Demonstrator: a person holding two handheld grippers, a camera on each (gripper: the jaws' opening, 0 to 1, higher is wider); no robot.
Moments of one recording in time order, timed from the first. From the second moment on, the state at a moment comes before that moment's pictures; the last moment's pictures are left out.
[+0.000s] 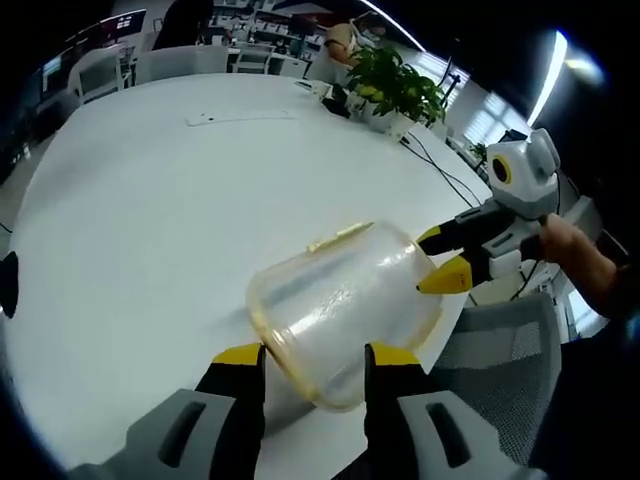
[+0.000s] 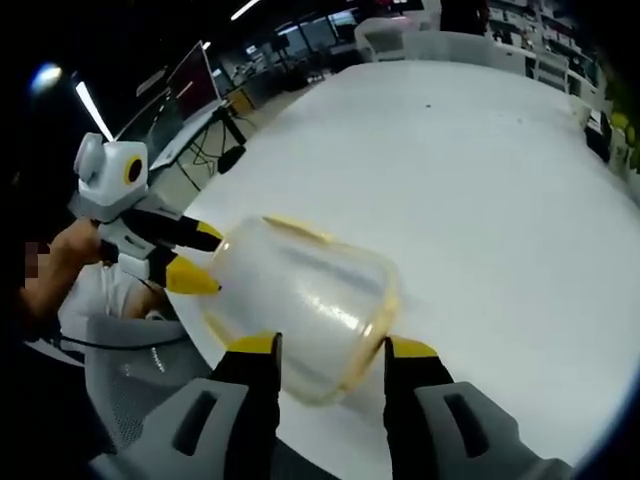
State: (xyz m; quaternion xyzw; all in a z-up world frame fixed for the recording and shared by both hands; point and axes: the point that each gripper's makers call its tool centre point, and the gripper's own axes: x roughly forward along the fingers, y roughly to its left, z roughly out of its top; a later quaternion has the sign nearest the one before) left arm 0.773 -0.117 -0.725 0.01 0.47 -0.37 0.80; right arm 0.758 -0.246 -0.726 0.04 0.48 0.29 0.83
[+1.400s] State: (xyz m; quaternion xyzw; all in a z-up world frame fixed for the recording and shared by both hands) left arm 0.779 -0.151 -0.684 0.11 0.37 -0.46 0.80; right arm 0.779 -0.221 -0.696 -0.16 0.38 0.44 0.80
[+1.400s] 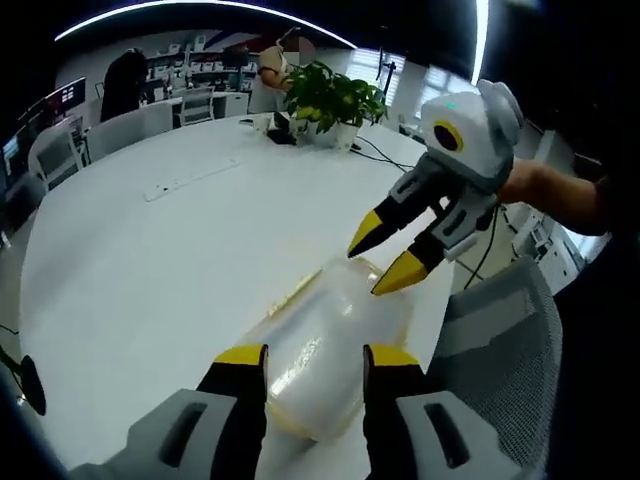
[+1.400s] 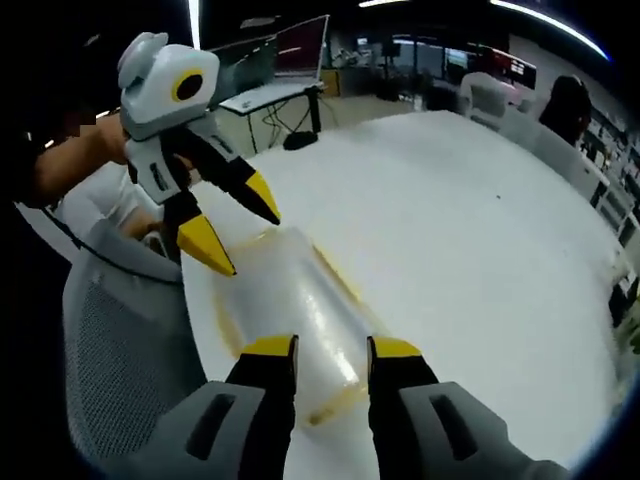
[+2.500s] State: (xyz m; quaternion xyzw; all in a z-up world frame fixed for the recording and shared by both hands) left arm 0.754 -0.187 -0.702 0.17 0.35 -0.54 0.75; right arm 0.799 -0.195 -0.703 -0.21 0.35 0.51 0.76
